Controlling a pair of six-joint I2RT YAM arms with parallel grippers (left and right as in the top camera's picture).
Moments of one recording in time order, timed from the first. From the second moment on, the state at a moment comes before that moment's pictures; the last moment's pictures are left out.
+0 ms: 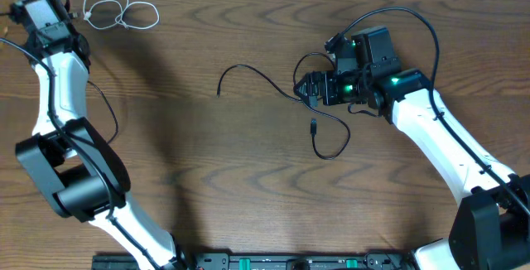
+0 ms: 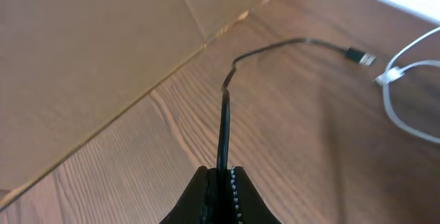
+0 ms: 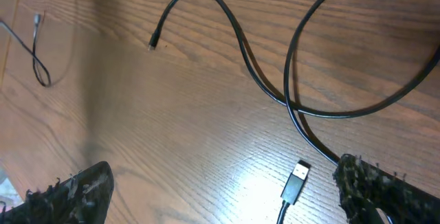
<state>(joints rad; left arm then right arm) 0.41 2.01 1.63 -0.34 -0.54 -0.12 0.35 1.65 1.22 -0.51 -0.46 0.29</state>
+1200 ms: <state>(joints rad) 0.66 2.09 1.63 -0.78 -0.33 -0.23 0.35 1.65 1.22 -0.55 -0.47 0.29</state>
